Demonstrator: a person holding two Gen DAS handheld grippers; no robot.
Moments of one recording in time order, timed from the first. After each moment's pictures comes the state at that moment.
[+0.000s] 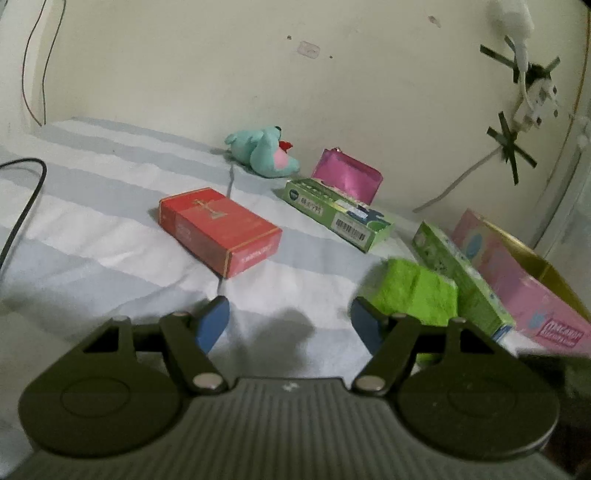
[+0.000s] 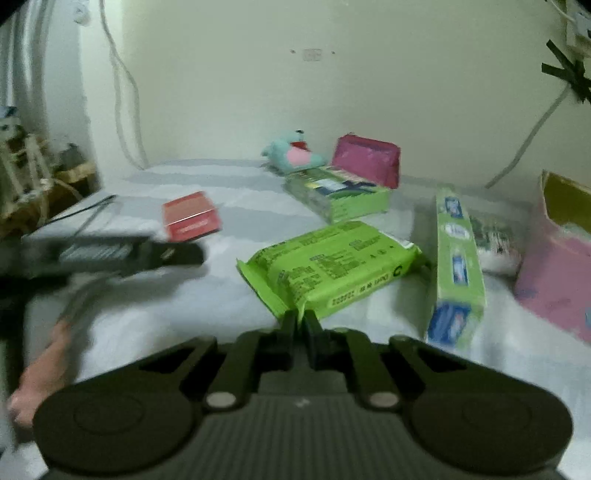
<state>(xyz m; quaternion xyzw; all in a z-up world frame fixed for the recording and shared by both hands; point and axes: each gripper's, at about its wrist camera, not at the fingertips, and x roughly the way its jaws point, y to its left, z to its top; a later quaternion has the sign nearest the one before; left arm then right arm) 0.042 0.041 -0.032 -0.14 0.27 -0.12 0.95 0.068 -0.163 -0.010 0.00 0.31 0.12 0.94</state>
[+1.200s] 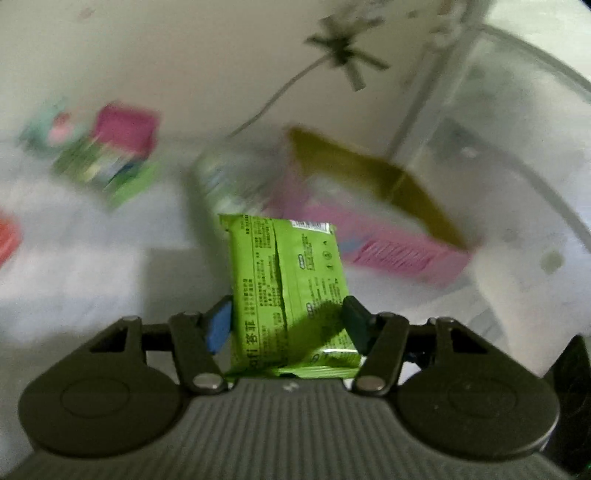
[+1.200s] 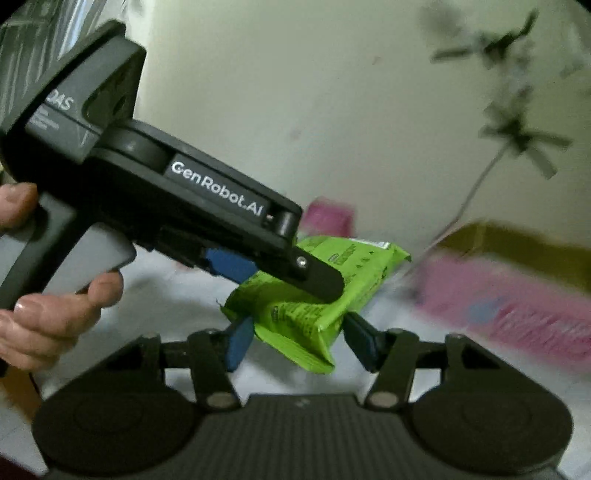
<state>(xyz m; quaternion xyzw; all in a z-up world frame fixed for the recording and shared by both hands) 0.007 -0.112 0.042 -0.06 0.34 -0.34 0.87 -0.030 -0.242 0.026 -0.02 0.18 0.09 0.98</state>
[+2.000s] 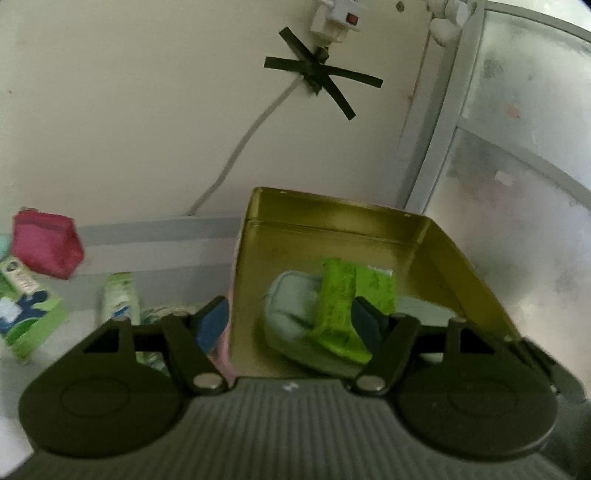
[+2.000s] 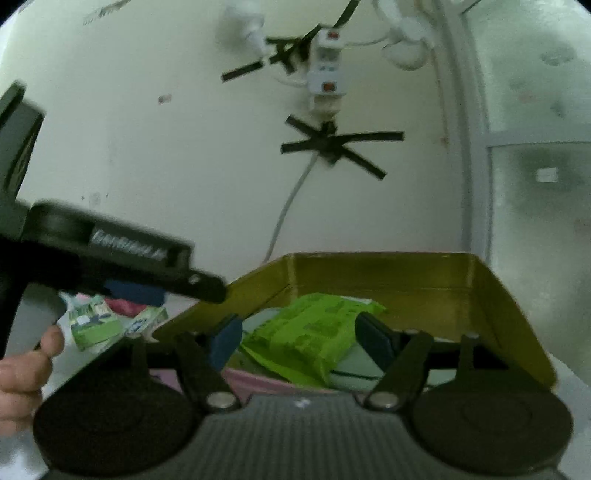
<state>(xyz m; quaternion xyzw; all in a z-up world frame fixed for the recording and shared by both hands) 0.083 -0.233 0.051 -0.01 0.28 -0.30 0.91 0.029 -0.371 0.040 0.07 0.14 -0.11 0.98</state>
